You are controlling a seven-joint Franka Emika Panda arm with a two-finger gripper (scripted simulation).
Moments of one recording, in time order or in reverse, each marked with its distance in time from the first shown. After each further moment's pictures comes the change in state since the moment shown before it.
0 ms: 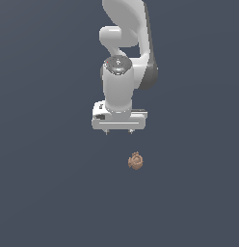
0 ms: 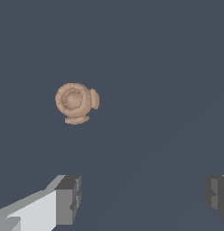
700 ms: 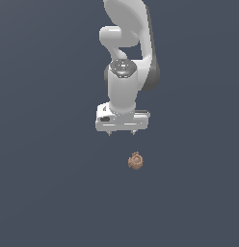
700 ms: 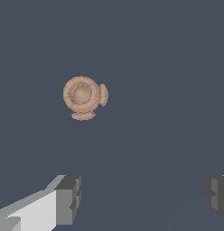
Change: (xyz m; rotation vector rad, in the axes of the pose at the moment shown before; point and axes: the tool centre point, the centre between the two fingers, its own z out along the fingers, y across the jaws) arm -0.002 -0.012 0.009 -0.003 -0.004 -0.059
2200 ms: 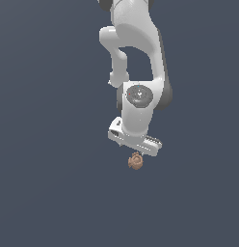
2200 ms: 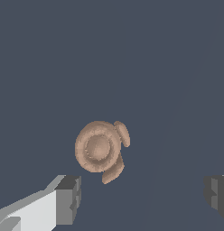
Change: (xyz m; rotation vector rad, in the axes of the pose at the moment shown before) arm 0.055 -0.039 0.043 0.003 -0.018 0.496
